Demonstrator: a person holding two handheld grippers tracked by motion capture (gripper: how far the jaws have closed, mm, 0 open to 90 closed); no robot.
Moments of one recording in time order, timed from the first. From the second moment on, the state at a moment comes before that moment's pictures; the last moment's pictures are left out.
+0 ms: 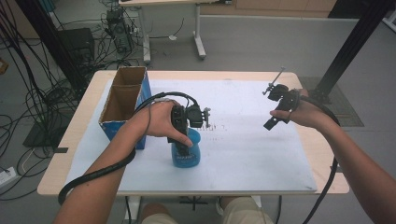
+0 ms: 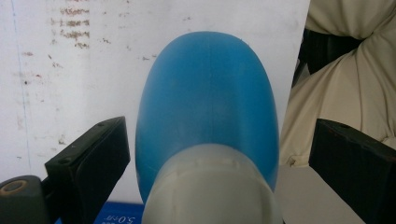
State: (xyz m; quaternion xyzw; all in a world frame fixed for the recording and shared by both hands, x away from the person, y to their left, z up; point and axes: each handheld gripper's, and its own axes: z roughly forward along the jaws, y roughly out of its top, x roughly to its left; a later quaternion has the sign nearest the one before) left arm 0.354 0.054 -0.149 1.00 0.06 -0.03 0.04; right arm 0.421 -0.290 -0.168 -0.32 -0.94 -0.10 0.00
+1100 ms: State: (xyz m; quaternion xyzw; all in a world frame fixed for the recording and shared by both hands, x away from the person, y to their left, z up) left arm 0.354 0.055 -0.150 1.00 0.06 -0.03 0.04; right arm 0.421 -0.289 -0.167 -0.32 -0.94 -0.10 0.00
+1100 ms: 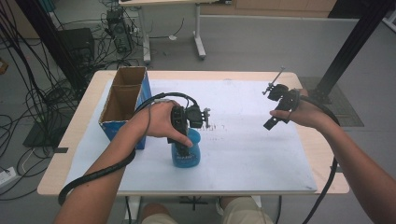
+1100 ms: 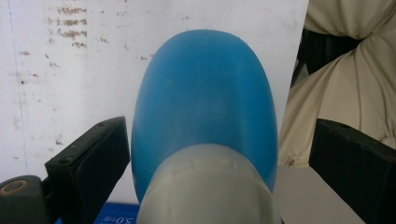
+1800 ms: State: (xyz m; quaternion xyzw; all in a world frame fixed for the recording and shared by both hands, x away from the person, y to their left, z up) left arm 0.354 0.055 -0.151 1.00 0.06 -0.03 0.04; right arm 0.421 -0.288 -0.167 -0.32 -0.94 -0.10 0.00
